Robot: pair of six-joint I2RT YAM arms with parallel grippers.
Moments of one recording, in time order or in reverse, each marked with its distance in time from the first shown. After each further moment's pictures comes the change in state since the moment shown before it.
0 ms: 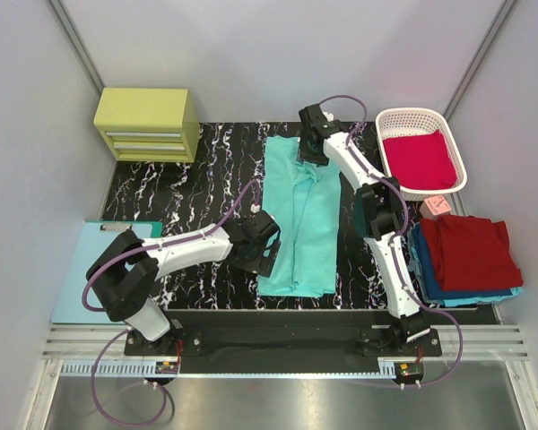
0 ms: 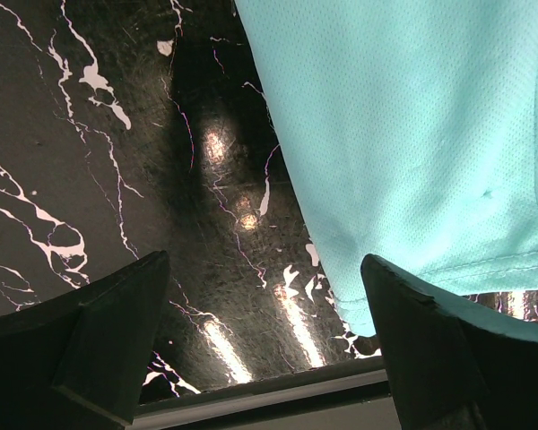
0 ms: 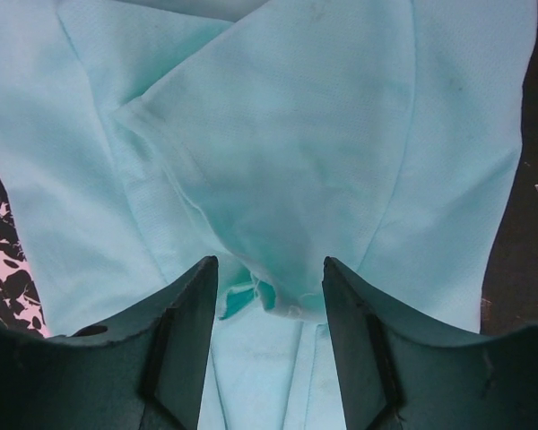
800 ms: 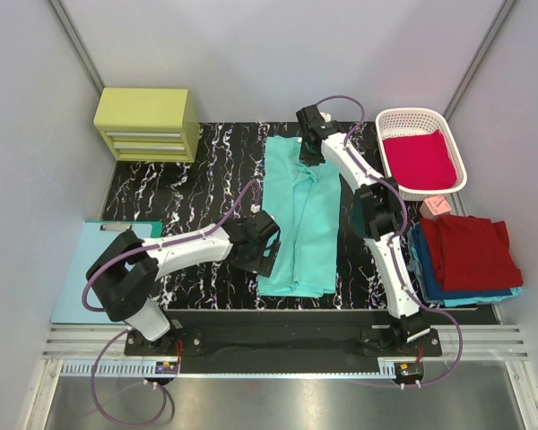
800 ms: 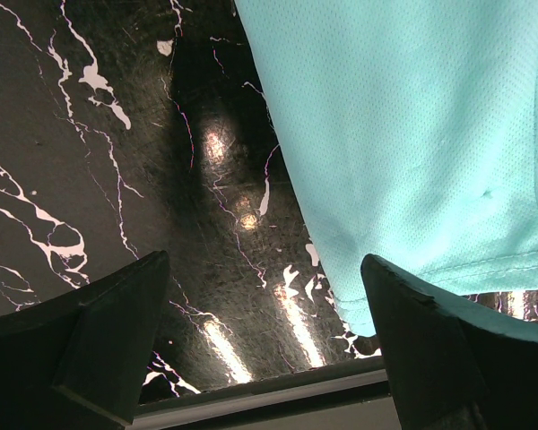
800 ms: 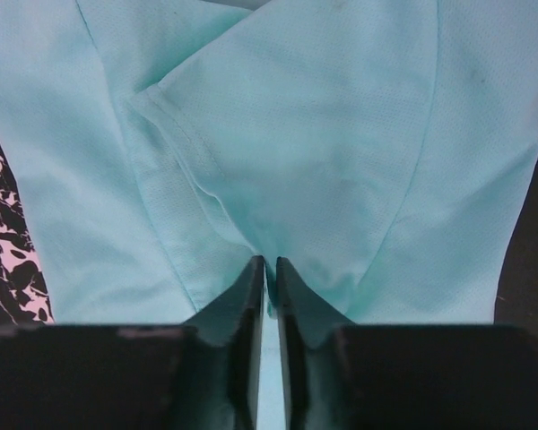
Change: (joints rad) left arm 0.000 0.000 0.000 0.000 0.000 -0.001; right arm 0.018 0.000 0.002 0.000 0.001 -0.001
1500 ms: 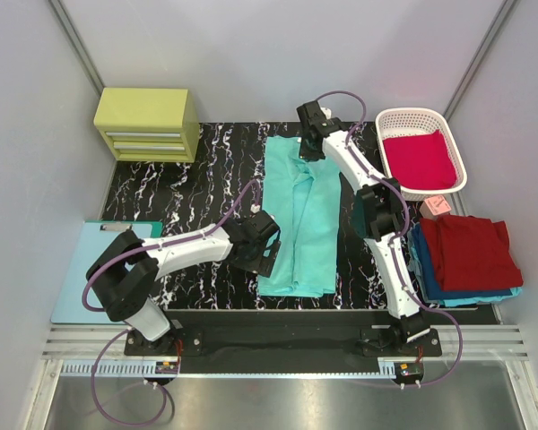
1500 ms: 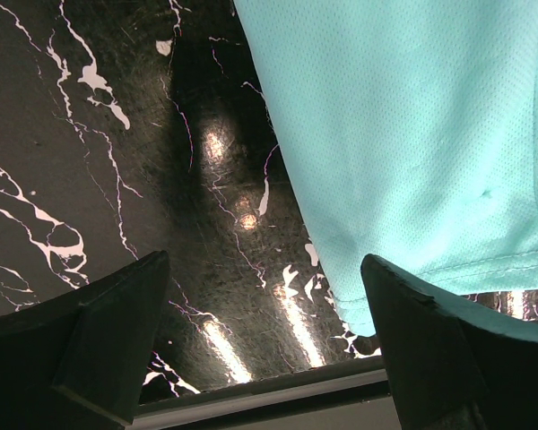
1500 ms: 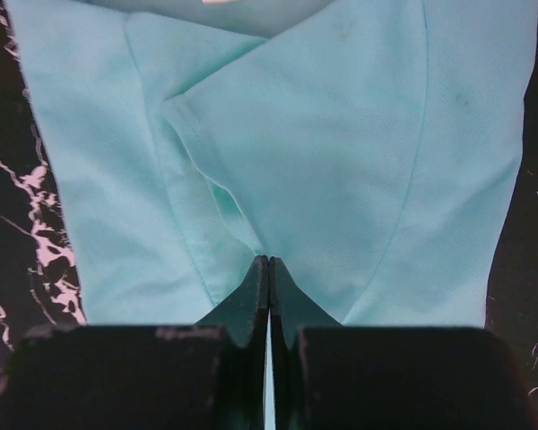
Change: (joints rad) left arm 0.000 0.000 0.000 0.000 0.001 0.000; right arm 0.001 -0.013 0.017 0.000 -0.002 -0.010
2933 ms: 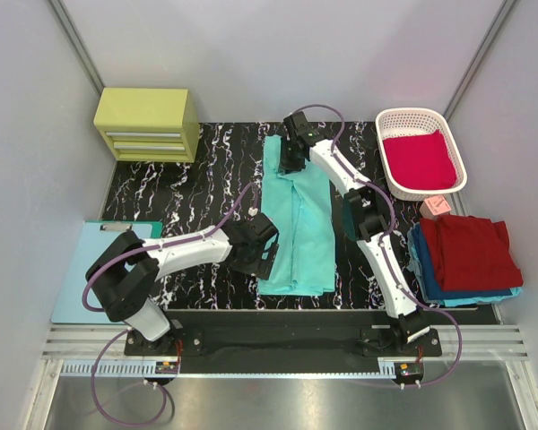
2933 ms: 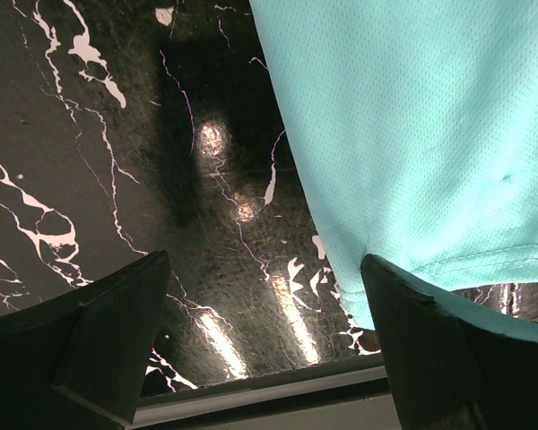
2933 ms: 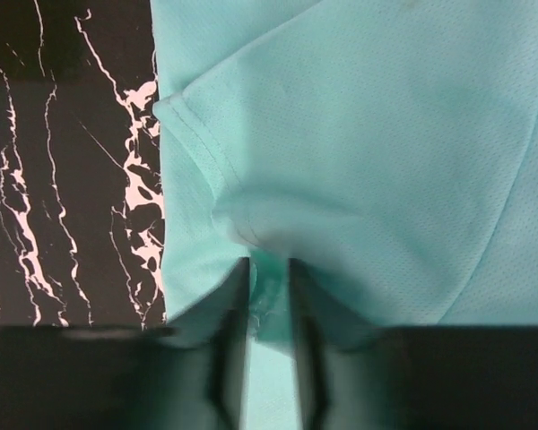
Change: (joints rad) left arm 0.000 -0.003 -0.027 -0.001 0.010 -0.023; right arm 0.049 0.124 0.078 0.068 -0.288 -0.017
